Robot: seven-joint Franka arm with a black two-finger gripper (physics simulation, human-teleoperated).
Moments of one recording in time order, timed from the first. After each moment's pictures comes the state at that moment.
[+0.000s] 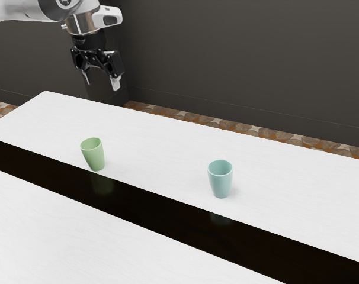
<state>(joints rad) -0.08 0.15 0.14 -1.38 -0.04 1.57 0.11</state>
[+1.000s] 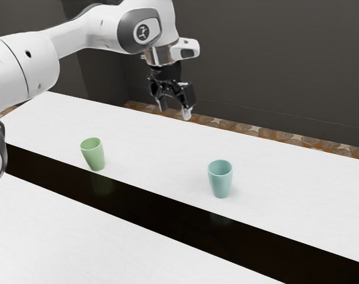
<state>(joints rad) -0.12 0.41 -0.11 -1.22 -0.03 1.65 0.05</state>
